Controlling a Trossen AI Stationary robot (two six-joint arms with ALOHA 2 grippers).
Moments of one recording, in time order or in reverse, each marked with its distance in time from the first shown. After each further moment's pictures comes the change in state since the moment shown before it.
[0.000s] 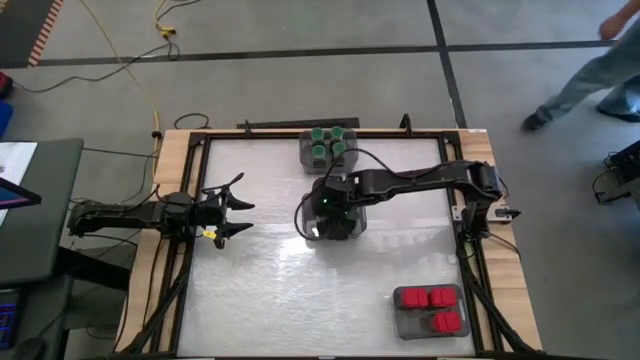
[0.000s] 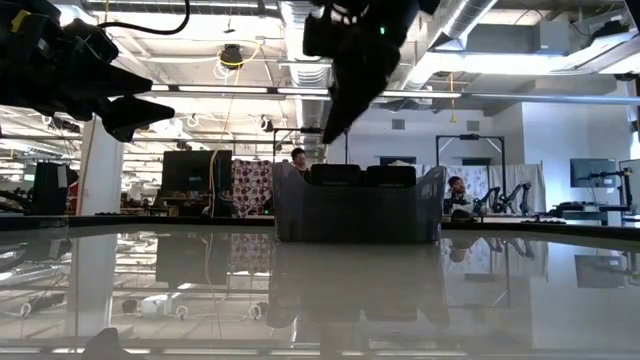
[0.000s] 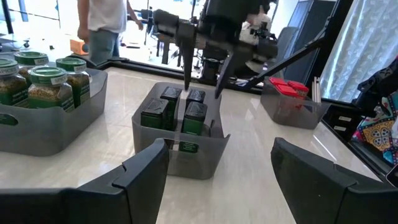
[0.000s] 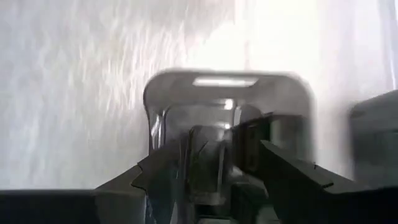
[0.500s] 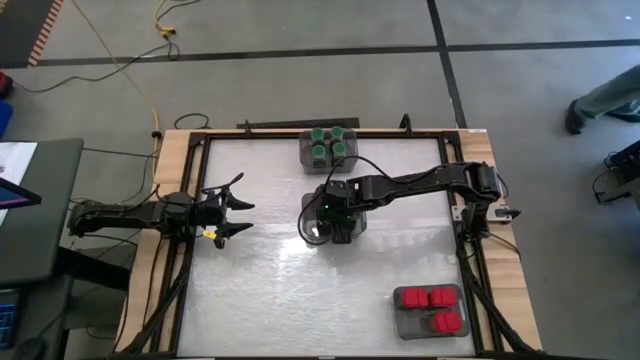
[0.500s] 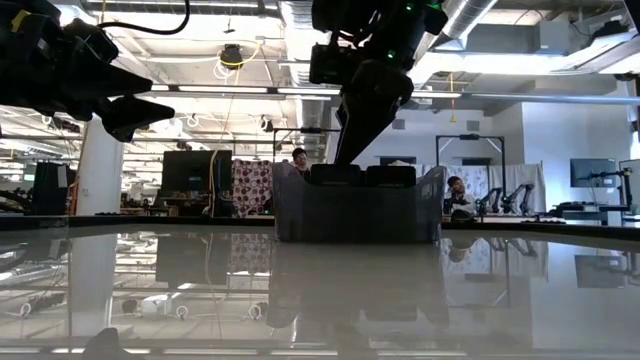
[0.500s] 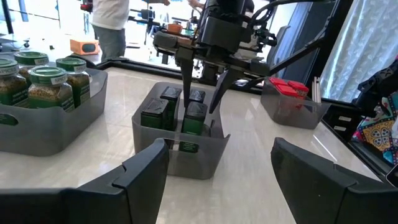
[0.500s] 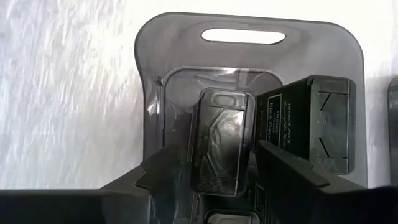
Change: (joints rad) left arm 0.000 0.000 0.000 0.000 0.000 0.000; right arm 0.005 0.006 -0.094 0.047 0.000 0.001
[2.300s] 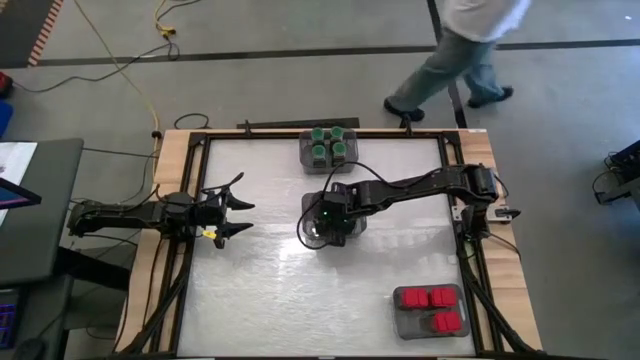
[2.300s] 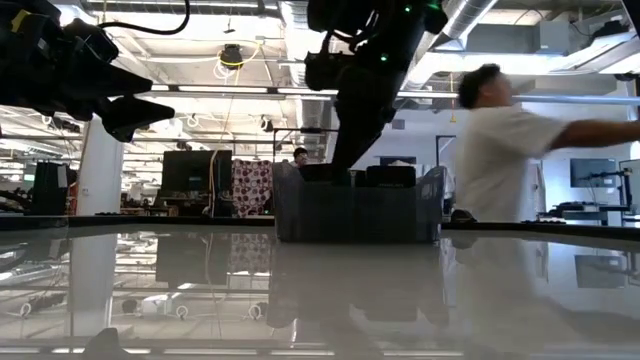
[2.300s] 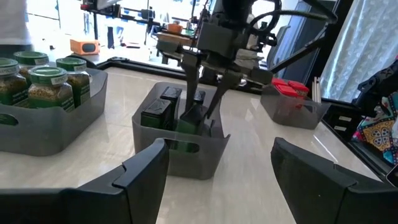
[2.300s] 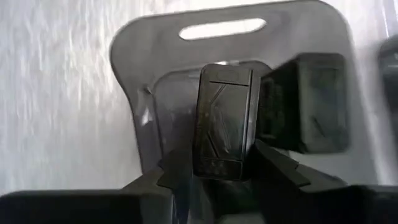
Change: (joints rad) left arm 0.000 0.000 0.000 0.000 0.000 0.000; right arm 0.025 0.028 0.003 0.016 0.080 0.210
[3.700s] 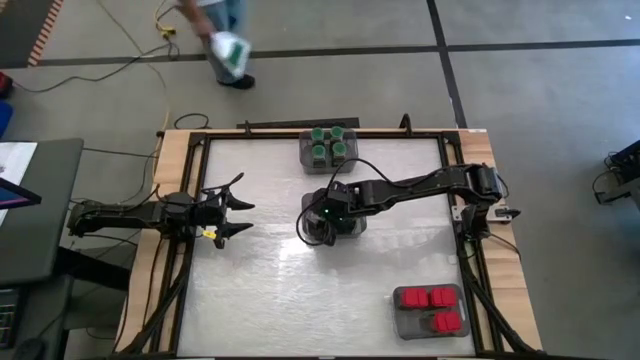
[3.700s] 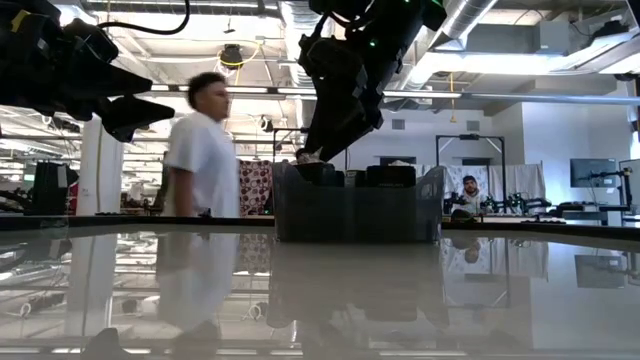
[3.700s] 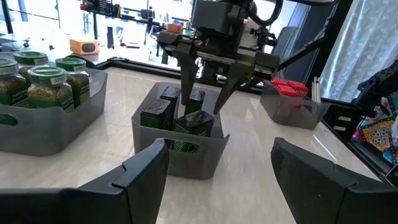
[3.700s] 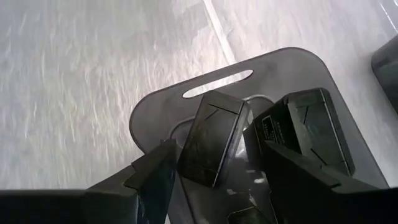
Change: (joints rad) left arm 0.000 0.000 0.000 0.000 0.001 0.000; right arm 0.007 -0.030 -0.016 0.118 0.008 0.177
